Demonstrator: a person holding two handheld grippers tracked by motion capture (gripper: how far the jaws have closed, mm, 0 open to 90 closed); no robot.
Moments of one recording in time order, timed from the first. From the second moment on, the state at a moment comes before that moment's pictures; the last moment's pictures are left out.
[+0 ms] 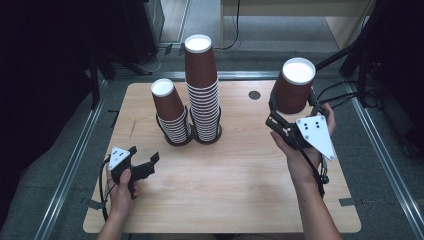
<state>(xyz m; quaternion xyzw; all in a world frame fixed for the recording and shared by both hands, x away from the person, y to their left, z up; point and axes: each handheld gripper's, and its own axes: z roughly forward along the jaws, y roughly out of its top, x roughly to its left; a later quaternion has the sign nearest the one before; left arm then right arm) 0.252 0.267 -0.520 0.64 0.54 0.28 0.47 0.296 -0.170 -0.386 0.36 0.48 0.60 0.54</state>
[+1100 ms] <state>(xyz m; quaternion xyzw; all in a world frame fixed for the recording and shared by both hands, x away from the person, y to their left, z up) 0.260 0.173 -0.491 0.68 0.45 0.26 0.52 0.278 -0.165 -0.481 0.35 0.57 0.55 0.51</state>
